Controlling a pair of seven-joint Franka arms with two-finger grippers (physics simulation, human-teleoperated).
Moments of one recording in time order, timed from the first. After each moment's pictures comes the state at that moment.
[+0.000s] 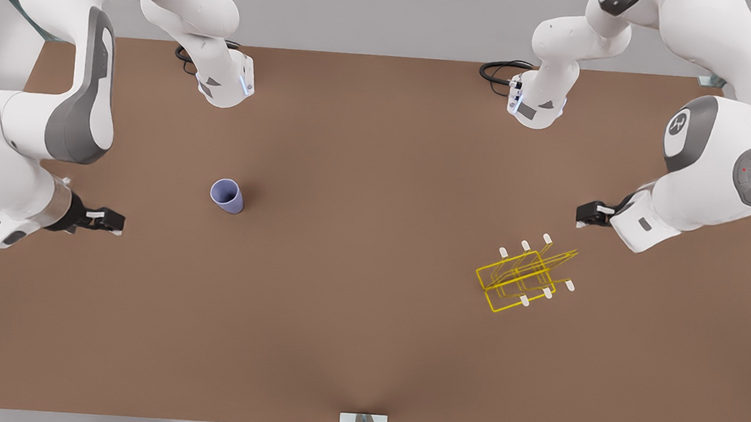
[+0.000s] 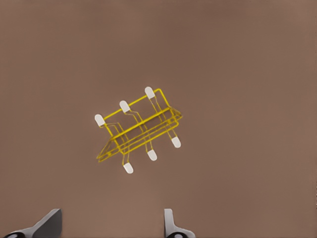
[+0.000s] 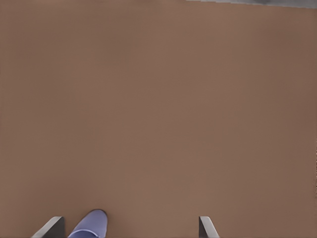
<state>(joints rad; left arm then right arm) 0.14 0.28 -0.34 -1.27 0.02 1.41 -0.05 -0.14 0.33 0.15 -1.33 -0.08 1.63 -0.04</state>
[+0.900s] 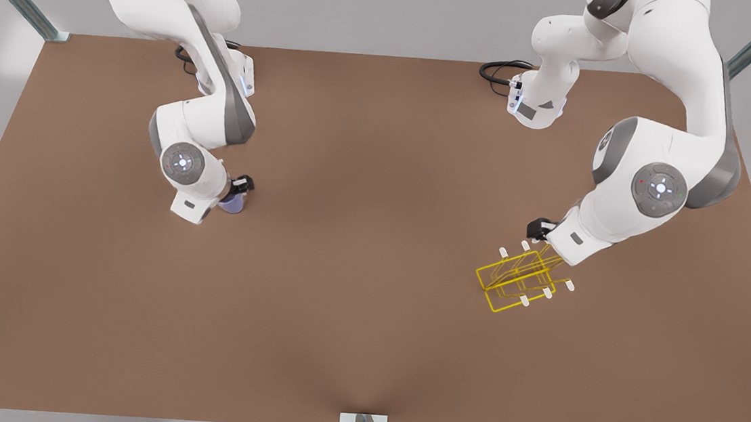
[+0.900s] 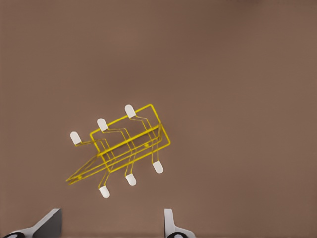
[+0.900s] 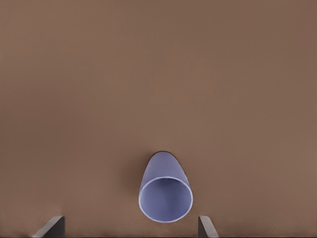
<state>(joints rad) 0.02 0.35 -0.35 -1.30 0.11 1.51 -0.24 0.04 0.11 0.30 -2.01 -0.06 1.85 0.02</state>
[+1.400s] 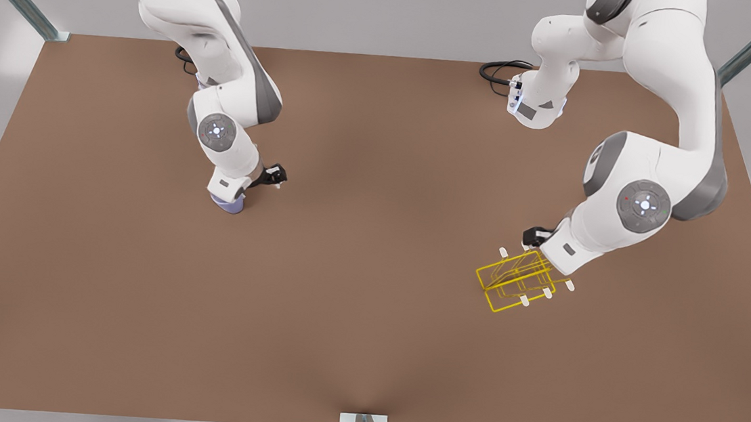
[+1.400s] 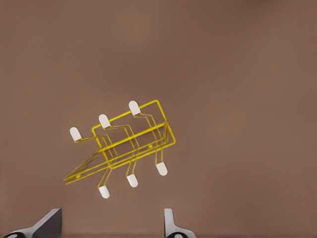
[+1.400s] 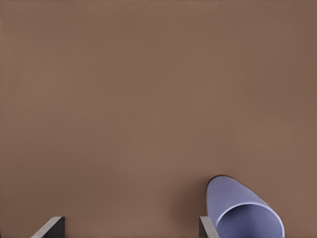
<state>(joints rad) 0.01 0.38 -0.35 -1.32 0.14 1.52 -0.28 0.11 0.04 0.35 -2.23 0.07 2.18 0.09</state>
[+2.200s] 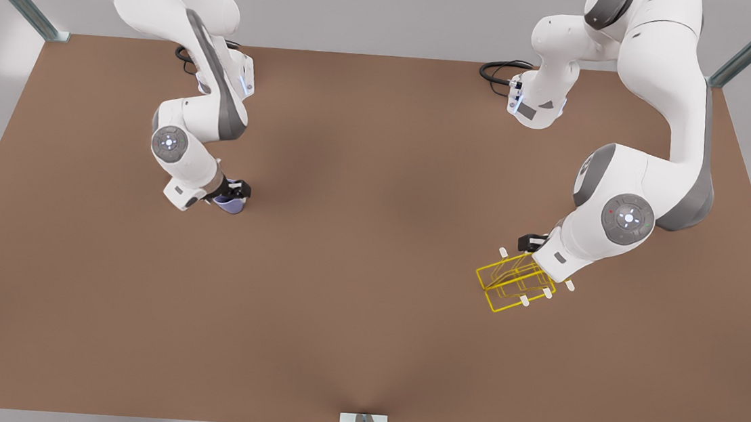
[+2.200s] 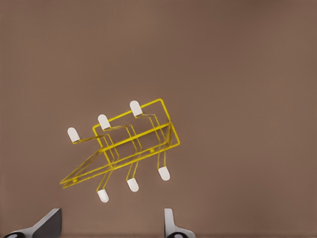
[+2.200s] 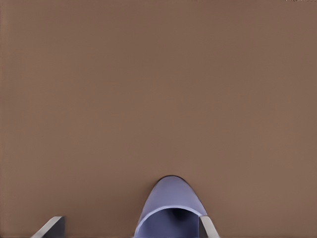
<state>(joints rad) 0.01 0.41 -0.35 -1.32 0.16 1.53 -0.31 -0.07 0.03 0.35 -2.34 0.06 2.31 0.13</state>
